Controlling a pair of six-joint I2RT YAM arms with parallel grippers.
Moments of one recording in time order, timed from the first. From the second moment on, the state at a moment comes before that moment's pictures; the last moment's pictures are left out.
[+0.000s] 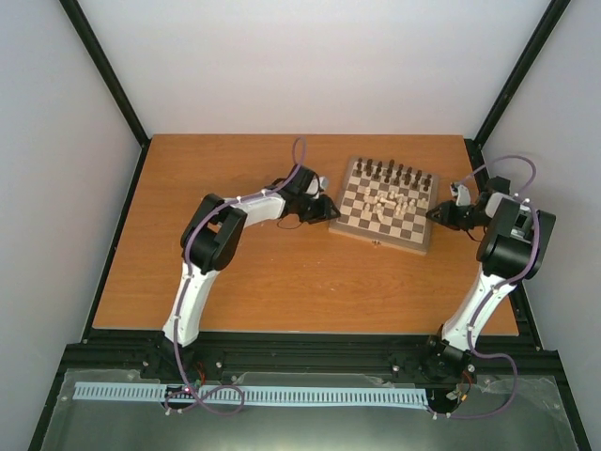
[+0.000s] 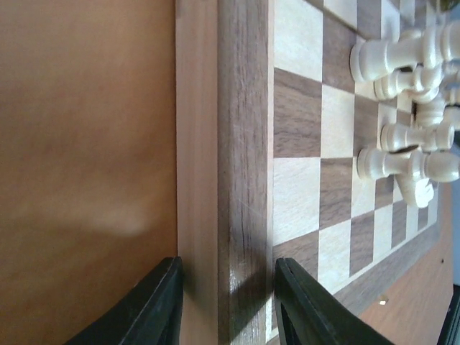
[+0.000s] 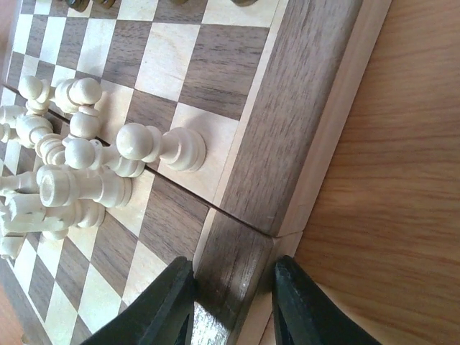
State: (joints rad) left arm -0.58 2.33 1.67 -0.20 0.53 -0.65; right arm -0.44 2.07 1.32 -0.57 -0.78 -0.27
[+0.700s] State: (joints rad) left arm -0.59 1.74 0.93 -0.27 0.39 -0.59; right arm -0.05 1.90 1.19 -0.71 -0.58 -0.41
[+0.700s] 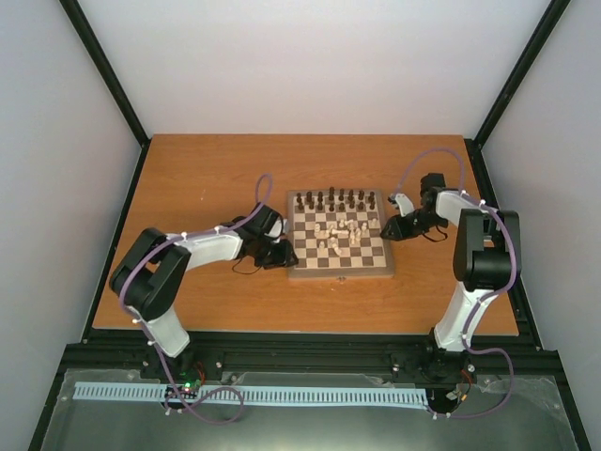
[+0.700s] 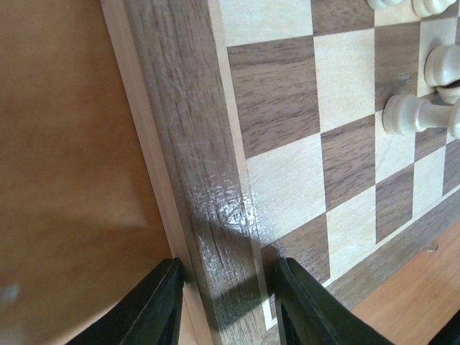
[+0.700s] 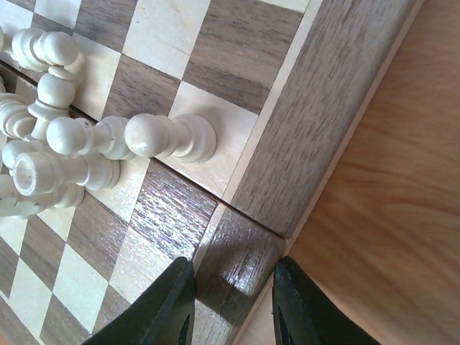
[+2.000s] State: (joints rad) left arm -0.61 0.94 0.89 -0.75 -0.27 -0.36; right arm -0.03 1.13 0.94 -0.71 -0.64 -0.37
